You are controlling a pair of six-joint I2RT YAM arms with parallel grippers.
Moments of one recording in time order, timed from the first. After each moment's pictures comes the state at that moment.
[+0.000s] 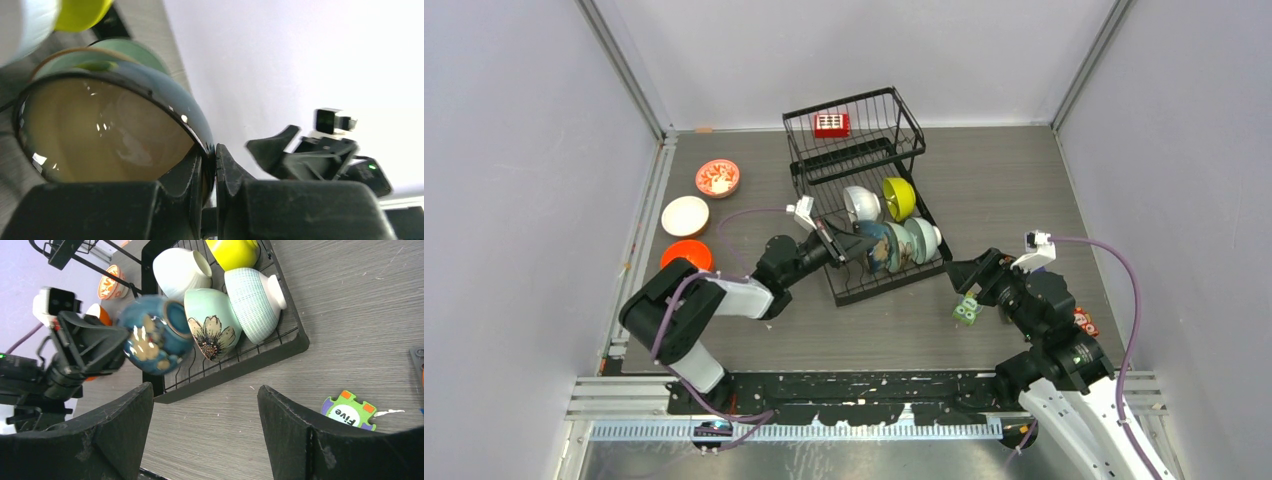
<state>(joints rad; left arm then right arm) -0.67 1.63 0.50 1.15 0.28 -1.22 0.43 0.32 0.54 -0.51 0.05 0.71</state>
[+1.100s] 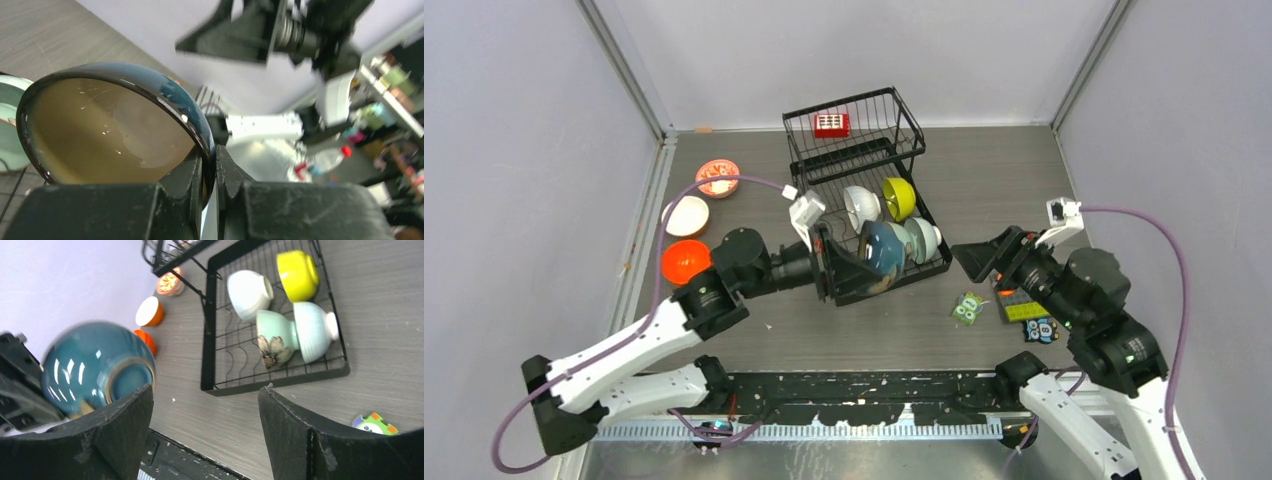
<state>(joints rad) -0.93 0.94 0.87 0.16 0.37 -0.69 0.43 0.48 0.94 -0.68 -0.07 0.65</state>
